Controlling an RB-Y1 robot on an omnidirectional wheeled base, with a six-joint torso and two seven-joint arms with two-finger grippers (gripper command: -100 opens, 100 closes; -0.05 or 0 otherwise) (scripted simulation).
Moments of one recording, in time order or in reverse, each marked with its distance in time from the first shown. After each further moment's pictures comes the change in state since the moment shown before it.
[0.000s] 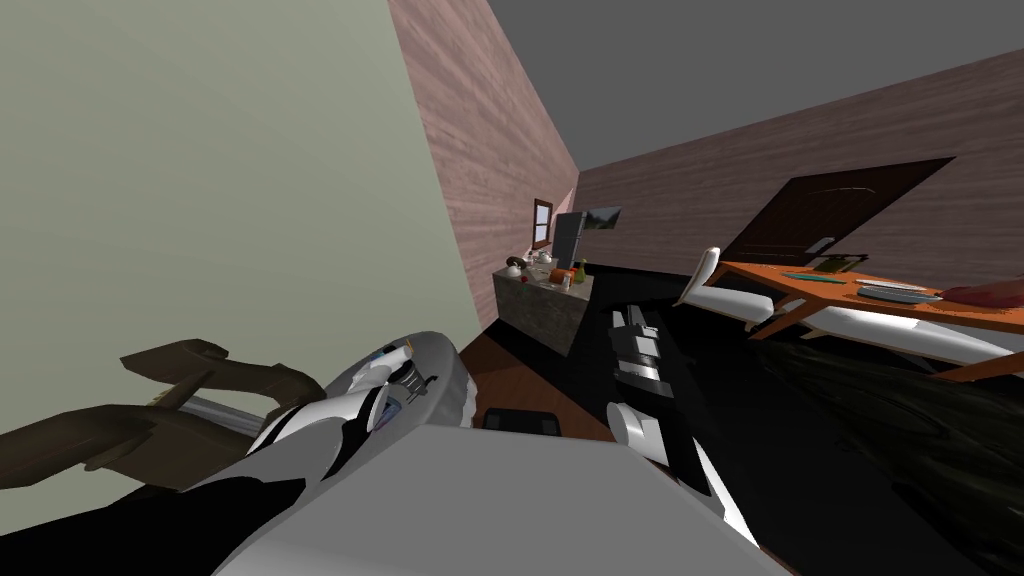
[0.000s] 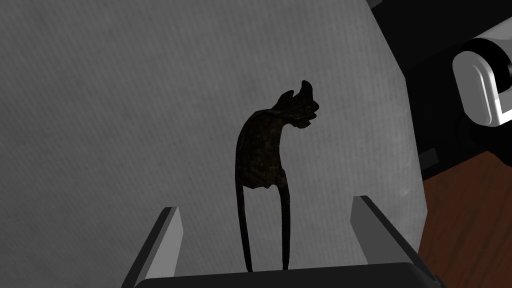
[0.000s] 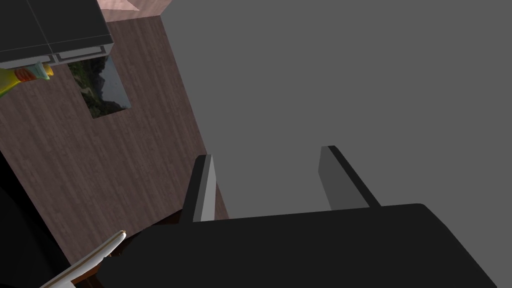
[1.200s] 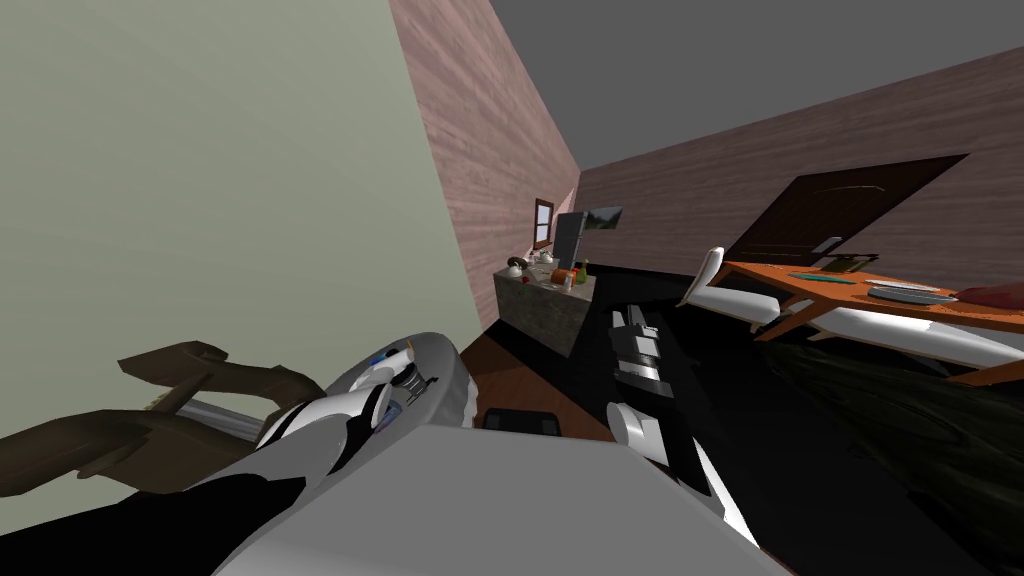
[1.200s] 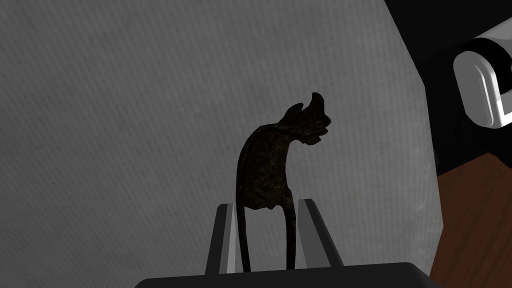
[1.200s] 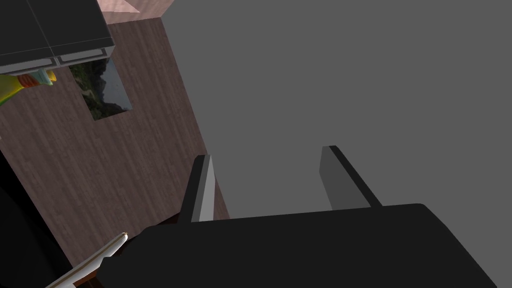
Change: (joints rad) left arm -0.022 -0.014 -0.003 0.087 -0.004 -0.071 -0.022; right arm 0.000 0.000 0.000 0.000 0.000 0.000 0.000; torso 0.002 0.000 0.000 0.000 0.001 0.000
